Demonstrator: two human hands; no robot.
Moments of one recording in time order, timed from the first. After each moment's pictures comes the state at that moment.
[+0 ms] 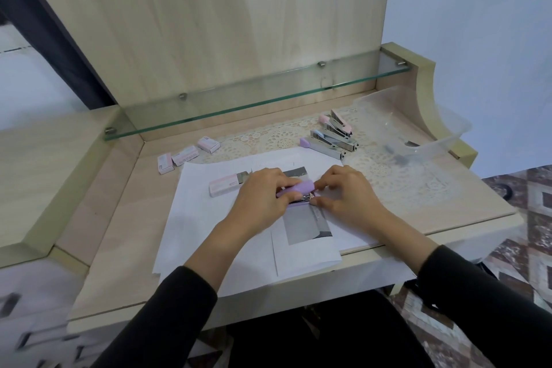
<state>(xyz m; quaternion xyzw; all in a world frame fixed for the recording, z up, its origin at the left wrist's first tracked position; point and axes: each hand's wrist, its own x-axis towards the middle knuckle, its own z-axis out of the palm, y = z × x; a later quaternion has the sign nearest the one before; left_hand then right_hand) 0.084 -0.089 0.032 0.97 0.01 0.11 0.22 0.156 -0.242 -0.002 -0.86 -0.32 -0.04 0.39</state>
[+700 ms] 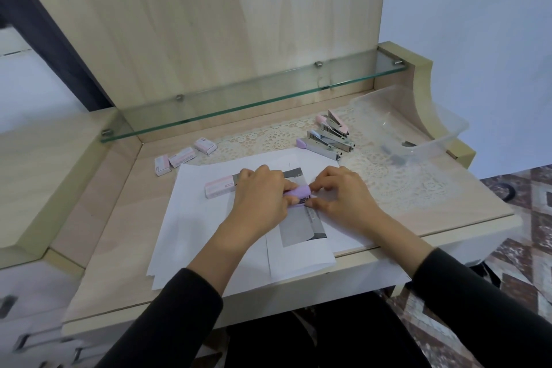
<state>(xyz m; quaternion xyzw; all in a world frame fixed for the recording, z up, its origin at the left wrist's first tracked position) 0.089 -0.104 0.039 1.00 0.03 0.09 0.00 0.159 -0.241 -0.008 -0.85 -0.32 -0.05 0.41</state>
